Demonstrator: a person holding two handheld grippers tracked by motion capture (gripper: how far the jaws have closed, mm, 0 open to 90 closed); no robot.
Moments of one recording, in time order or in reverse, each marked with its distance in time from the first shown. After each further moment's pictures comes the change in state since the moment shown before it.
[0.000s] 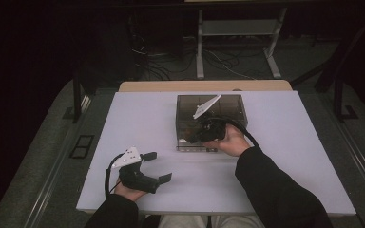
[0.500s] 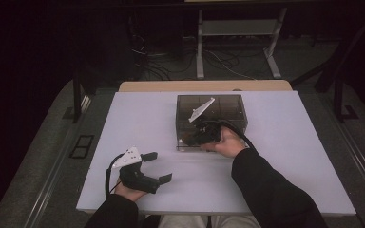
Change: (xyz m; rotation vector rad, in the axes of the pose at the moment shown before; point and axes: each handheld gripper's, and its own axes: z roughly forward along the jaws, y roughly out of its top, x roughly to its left) left arm 0.000 0.000 0.001 0.002 -0.006 0.001; right arm -0.006 -0.003 0.021 0.043 -0.007 0.016
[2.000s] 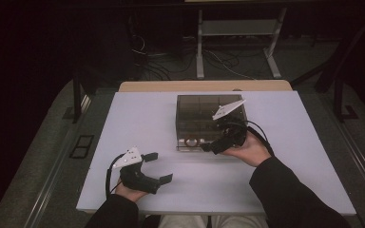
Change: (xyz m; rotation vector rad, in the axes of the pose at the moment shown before) left arm -0.001 0.000 0.001 -0.002 -0.005 0.001; right arm 0.038 -0.030 -0.077 -0.127 -0.170 0.122
